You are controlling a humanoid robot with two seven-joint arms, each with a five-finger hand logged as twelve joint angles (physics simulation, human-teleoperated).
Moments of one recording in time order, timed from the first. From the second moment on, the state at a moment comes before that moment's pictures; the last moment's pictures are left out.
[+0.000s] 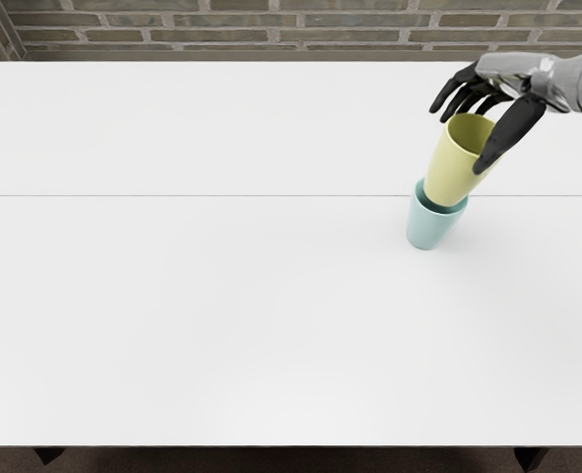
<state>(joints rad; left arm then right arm) -0.02 0.00 0.26 -0.14 0.08 -0.12 -0.03 1.14 -0.91 0.60 1.59 -0.81 0.35 -0.61</state>
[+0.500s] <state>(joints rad) -0.02 0.00 0.26 -0.14 0.08 -0.12 -0.03 1.13 -0.89 0.59 1.54 -0.82 0.35 -0.61</state>
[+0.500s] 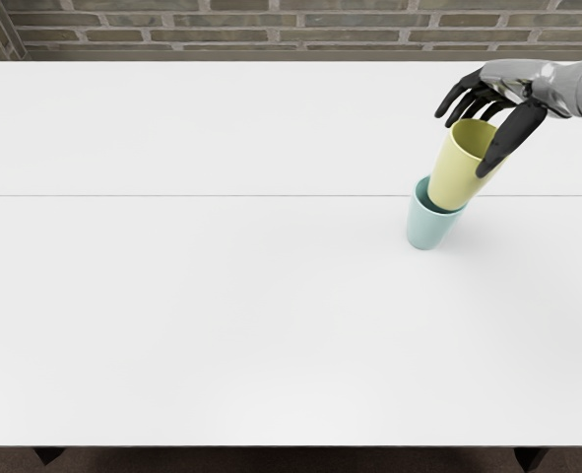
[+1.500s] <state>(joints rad) -0.02 0.00 0.26 -0.14 0.08 -0.12 -0.03 1.13 -0.80 0.57 1.44 -0.84 0.35 -0.61</state>
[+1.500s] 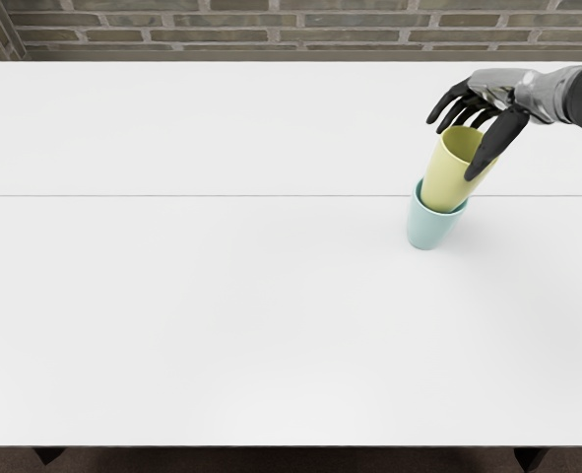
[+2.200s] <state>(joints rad) -0.02 0.00 0.26 -0.14 0.08 -0.12 -0.03 1.13 -0.88 0.56 1.41 -0.71 0.44 -0.61</state>
